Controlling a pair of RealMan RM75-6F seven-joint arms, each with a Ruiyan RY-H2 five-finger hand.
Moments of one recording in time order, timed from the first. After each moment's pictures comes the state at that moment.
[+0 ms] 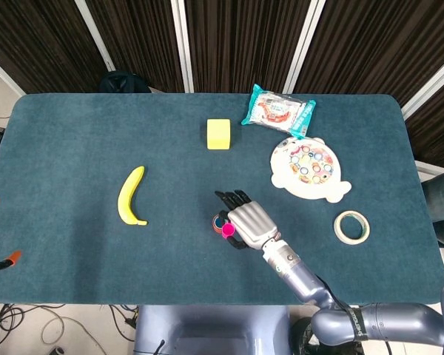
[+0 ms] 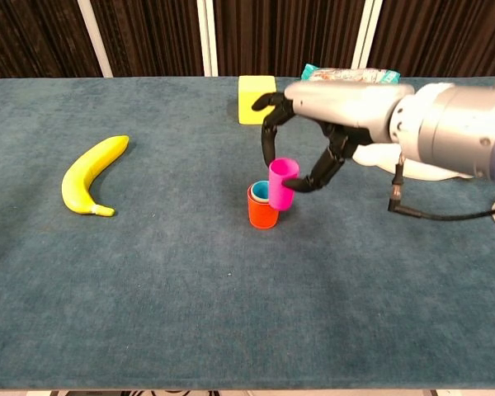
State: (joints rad) left arm -0.06 -1.07 -0.09 -1.73 1.38 1.52 0.18; right arm 0.86 -1.45 0.21 -1.86 -0.91 0.97 -0.55
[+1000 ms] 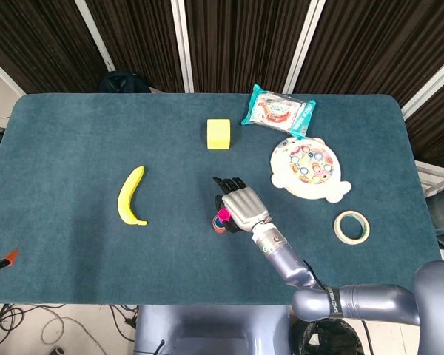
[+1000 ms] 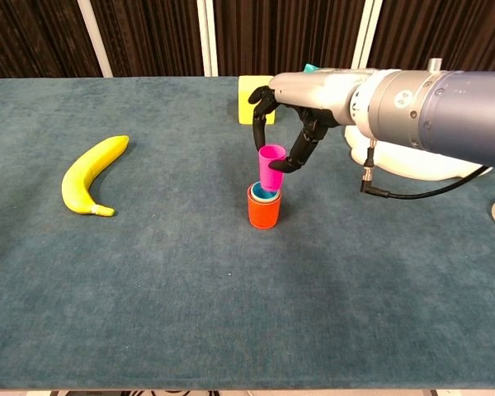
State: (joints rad) left arm -0.05 -1.07 -0.09 -1.73 1.38 1.53 0.17; right arm 1.00 -1.52 0.23 -1.71 -0.71 0.96 -0.58
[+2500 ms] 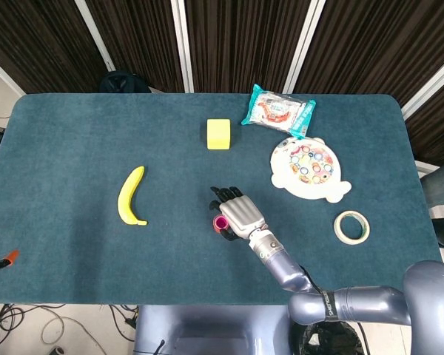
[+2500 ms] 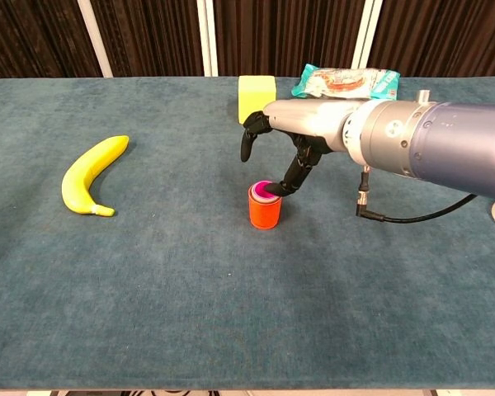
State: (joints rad) left arm -0.05 -1.07 -0.09 -1.73 1.38 1.53 0.17; right arm 1.01 -1.56 0.20 -1.69 -0.71 0.95 -0.54
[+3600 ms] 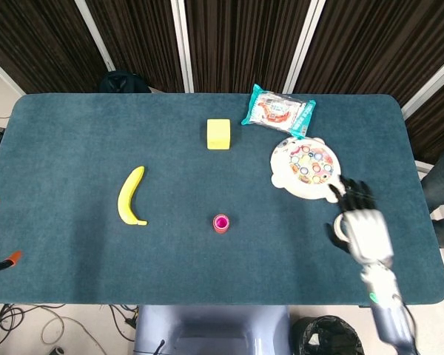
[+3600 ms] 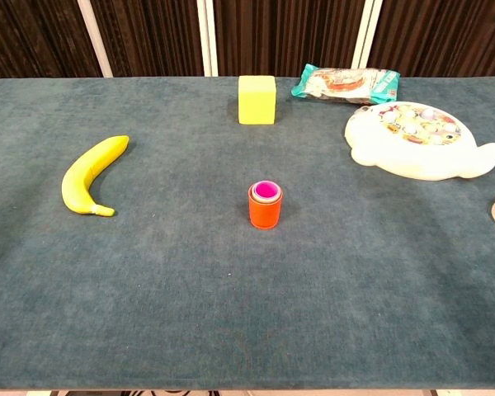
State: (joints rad) left arm -0.05 -1.08 -0.09 -1.73 1.39 1.53 0.19; right arm 0.42 -1.25 -0.07 -1.84 -1.32 1.67 -0.31
